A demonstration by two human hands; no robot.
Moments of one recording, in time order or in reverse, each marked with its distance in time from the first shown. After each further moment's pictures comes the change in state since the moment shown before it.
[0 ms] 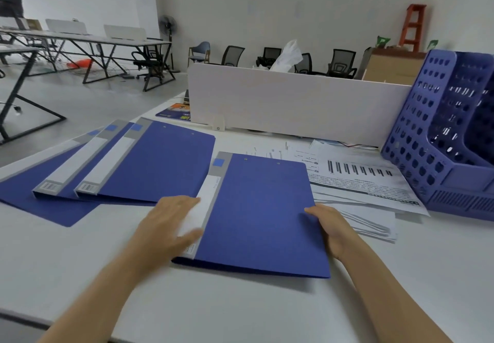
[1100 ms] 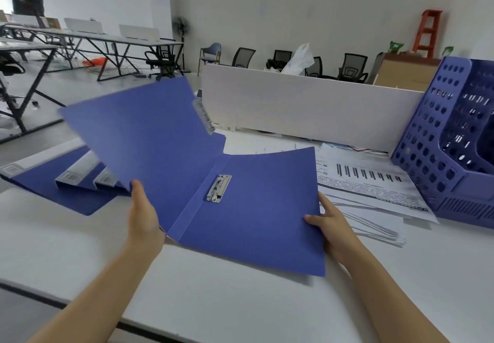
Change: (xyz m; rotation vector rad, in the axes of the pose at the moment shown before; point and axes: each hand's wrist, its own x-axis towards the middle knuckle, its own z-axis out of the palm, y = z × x) left_hand 0.014 0.008 -0.009 -1.450 0.657 -0.712; right_hand -0.005 0.010 0.006 0.005 -0.158 -0.198
